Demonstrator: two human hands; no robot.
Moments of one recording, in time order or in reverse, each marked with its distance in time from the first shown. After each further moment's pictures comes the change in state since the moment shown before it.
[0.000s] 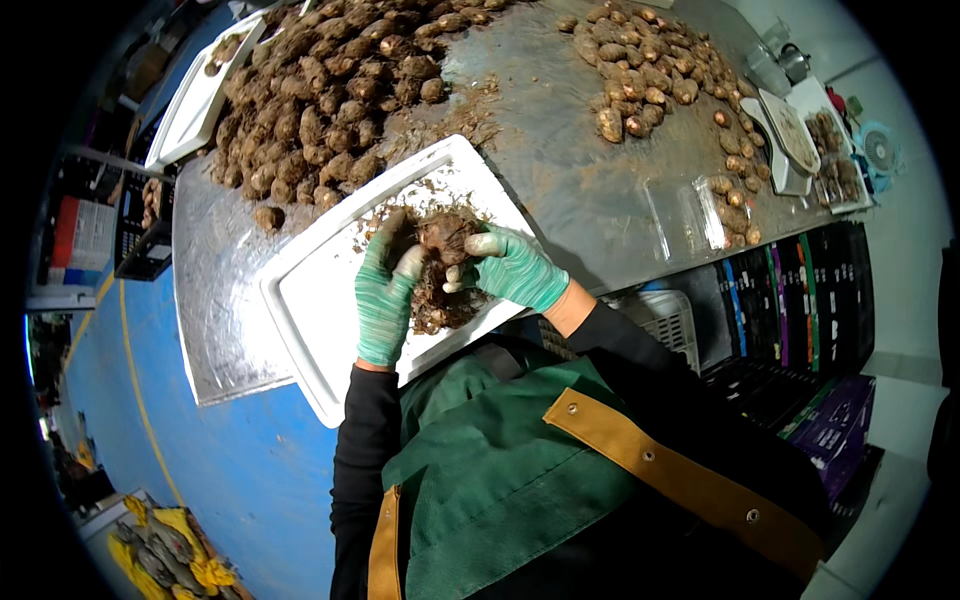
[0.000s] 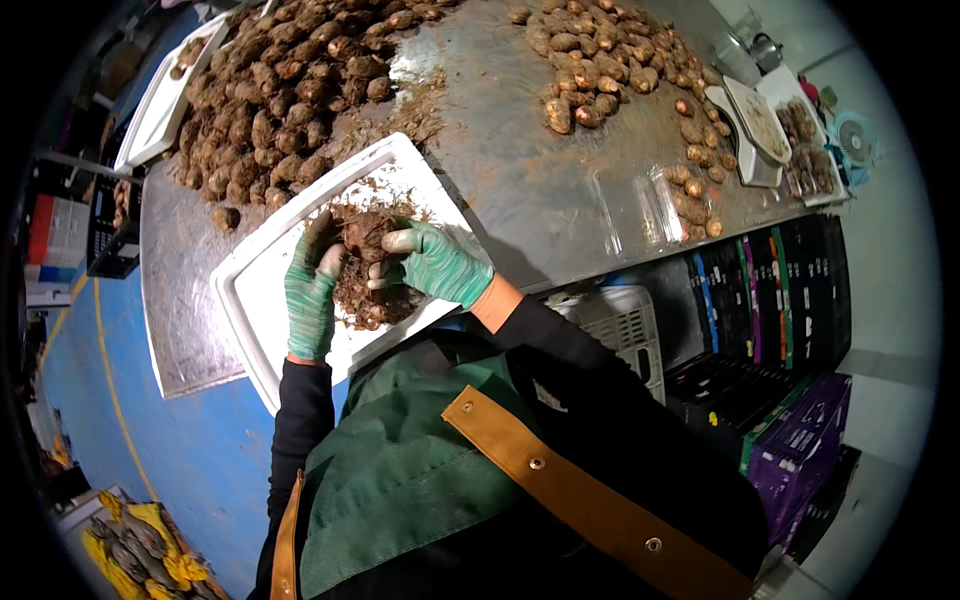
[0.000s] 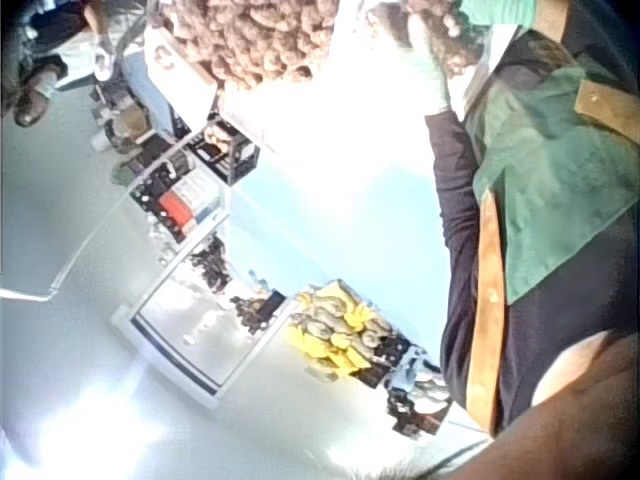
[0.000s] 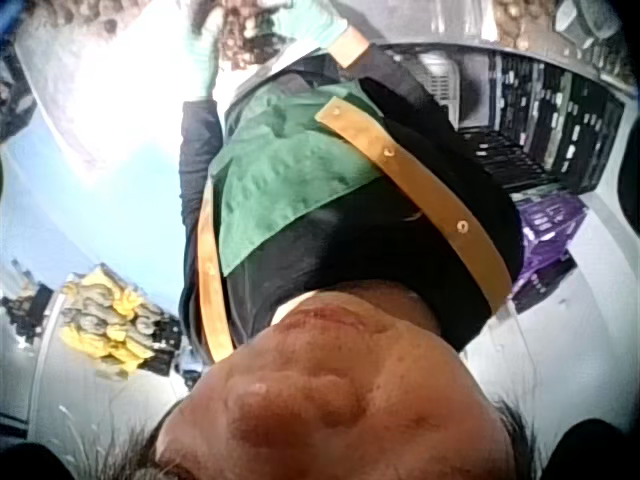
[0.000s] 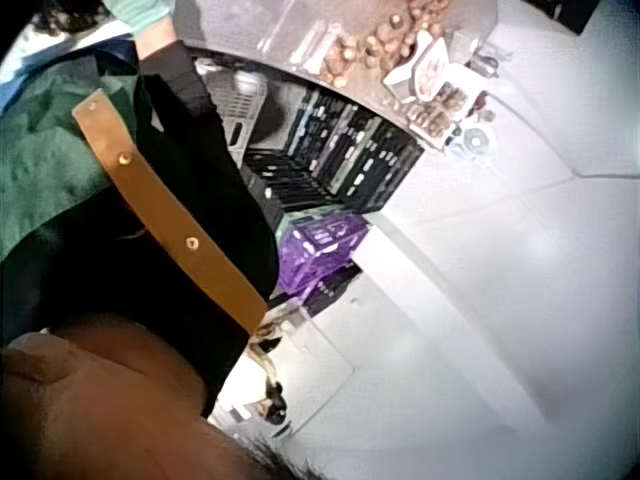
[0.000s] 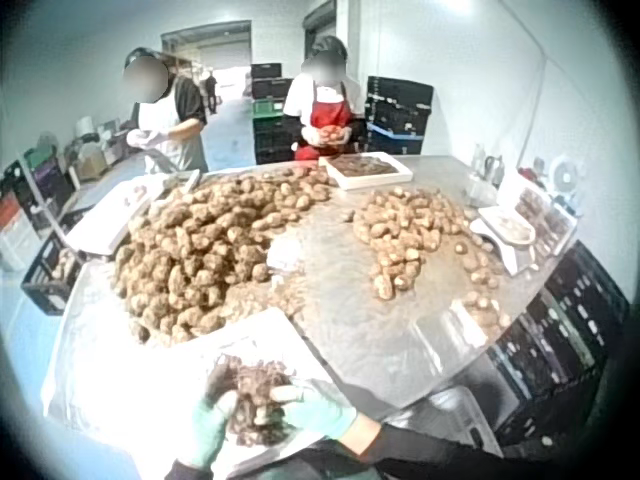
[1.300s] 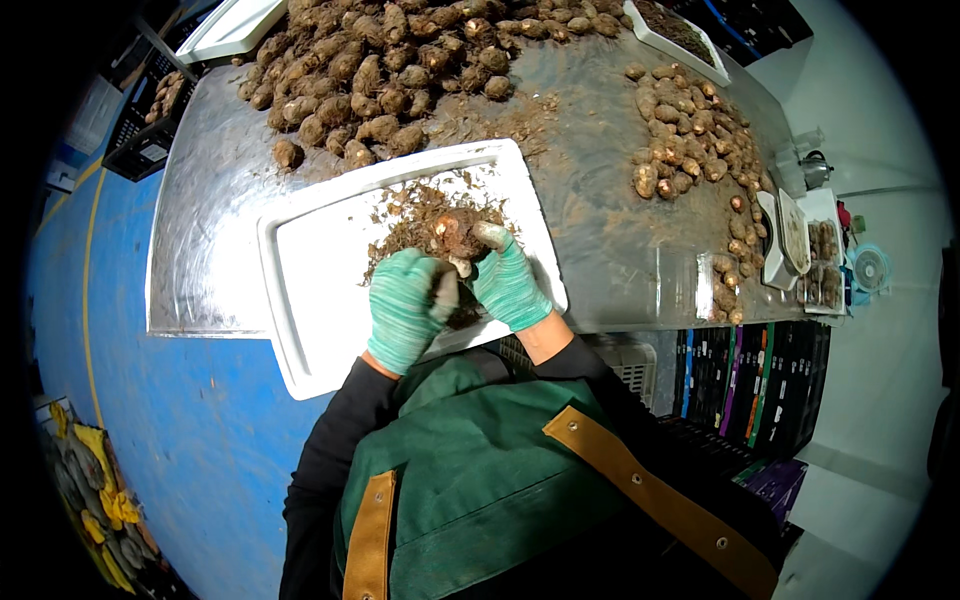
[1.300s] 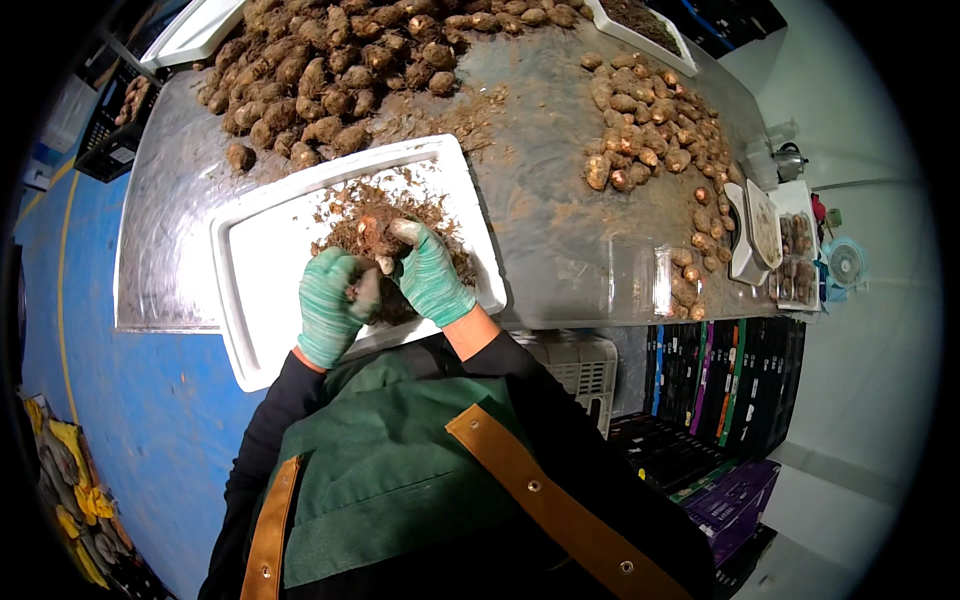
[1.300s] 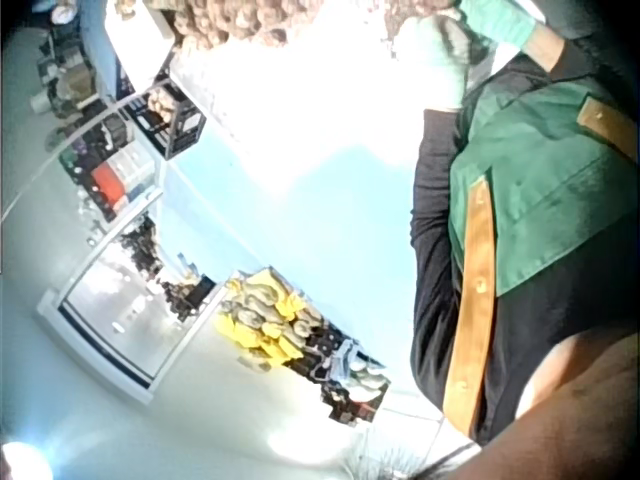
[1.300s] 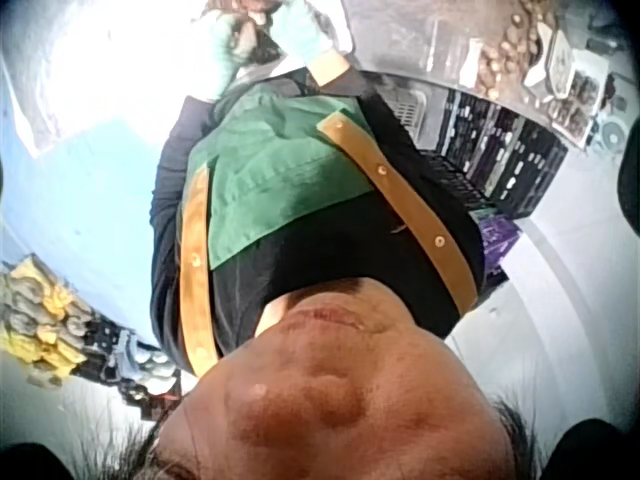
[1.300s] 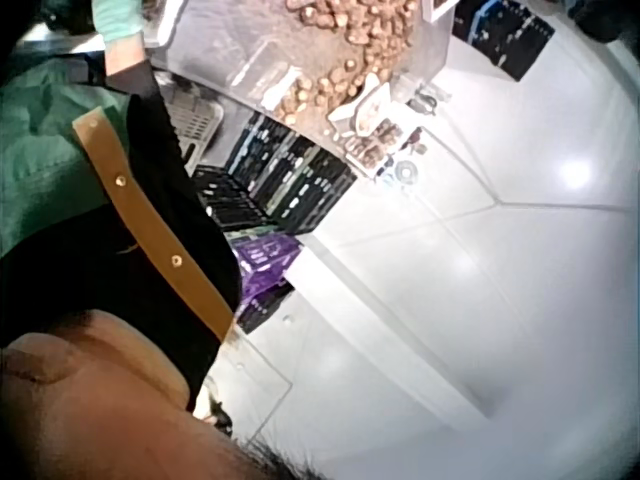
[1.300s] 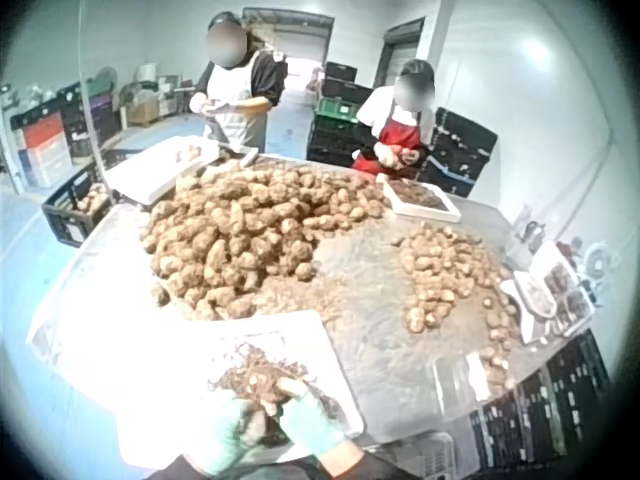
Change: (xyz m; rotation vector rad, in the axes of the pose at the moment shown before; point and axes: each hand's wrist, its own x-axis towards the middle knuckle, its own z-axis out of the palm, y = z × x) left_hand -0.018 -0.017 -0.021 0.835 0.084 0.509; right_hand 0.038 0.035 0.016 0.029 0.190 -0.003
